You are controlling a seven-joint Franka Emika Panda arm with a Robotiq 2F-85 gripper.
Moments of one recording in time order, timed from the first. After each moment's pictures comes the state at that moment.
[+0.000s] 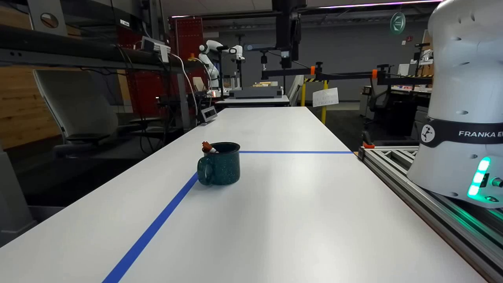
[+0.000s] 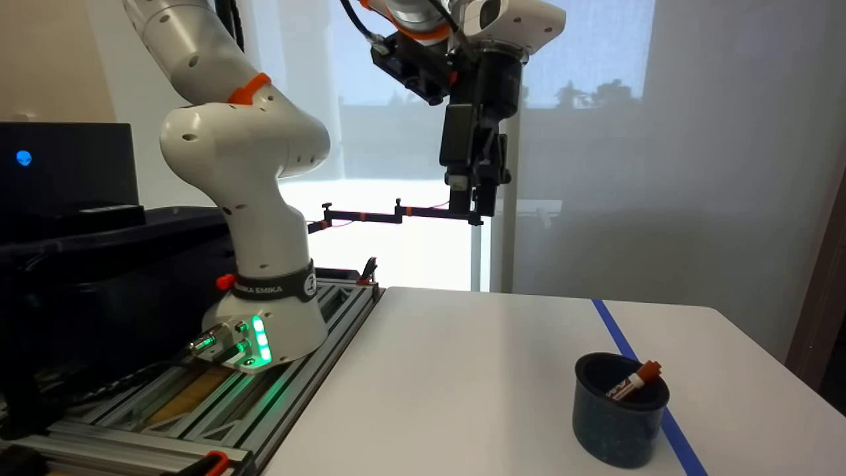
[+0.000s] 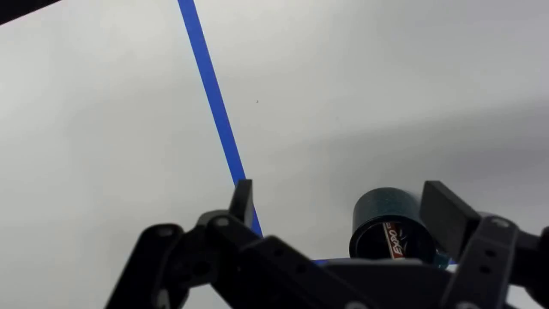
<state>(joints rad) -0.20 -0.65 0.05 -2.71 -0.25 2.05 0.21</state>
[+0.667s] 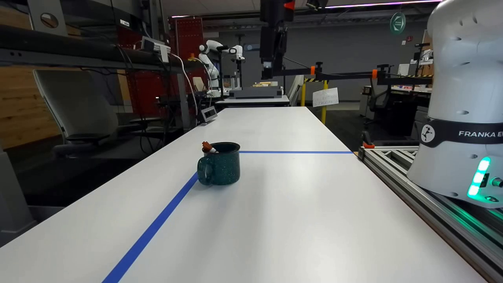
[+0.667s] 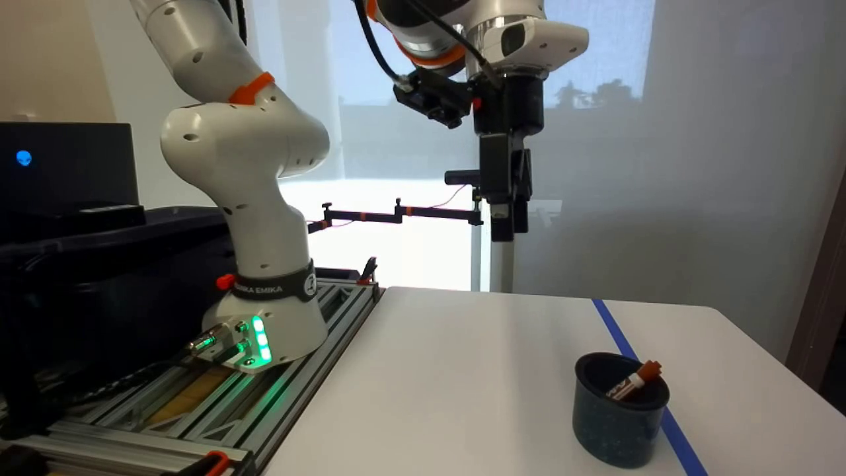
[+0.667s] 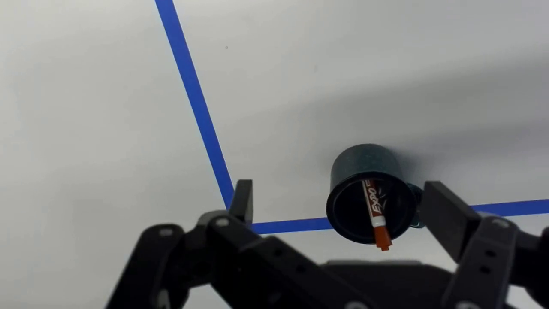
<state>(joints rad) -0.19 -0.56 0.02 -2.74 -0.24 2.29 0.20</state>
